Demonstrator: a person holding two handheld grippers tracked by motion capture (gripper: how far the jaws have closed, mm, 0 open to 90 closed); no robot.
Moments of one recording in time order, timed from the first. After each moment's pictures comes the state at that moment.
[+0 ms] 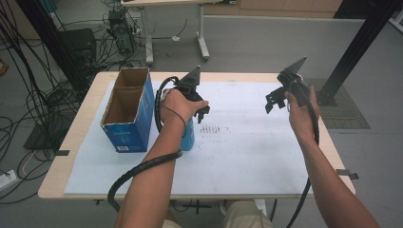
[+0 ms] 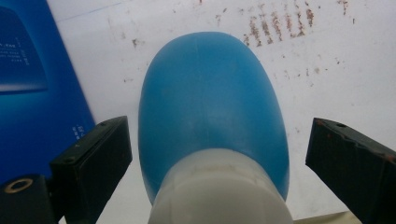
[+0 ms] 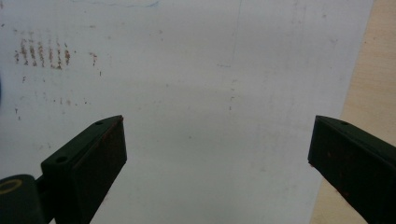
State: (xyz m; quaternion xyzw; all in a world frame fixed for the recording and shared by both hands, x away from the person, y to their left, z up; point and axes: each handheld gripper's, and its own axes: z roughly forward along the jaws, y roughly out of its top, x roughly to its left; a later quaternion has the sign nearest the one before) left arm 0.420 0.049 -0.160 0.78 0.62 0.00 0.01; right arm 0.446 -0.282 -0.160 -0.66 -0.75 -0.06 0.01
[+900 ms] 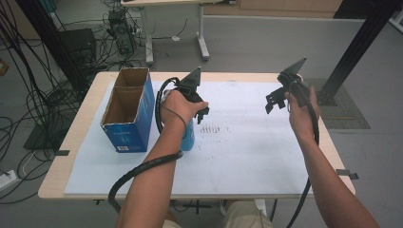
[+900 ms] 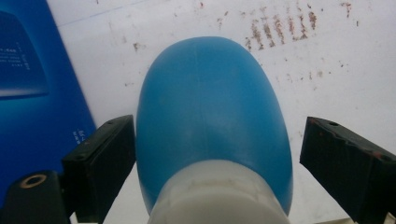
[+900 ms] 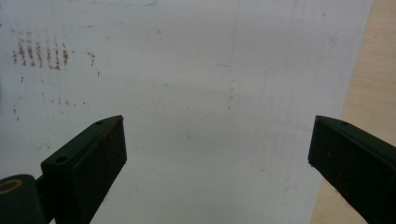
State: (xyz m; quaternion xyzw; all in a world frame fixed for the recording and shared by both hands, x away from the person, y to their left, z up) left arm 0.419 0.047 -0.163 0.79 0.62 0.01 0.01; right arm 0.446 -0.284 -0.161 -0.66 -0.75 -0.06 0.01
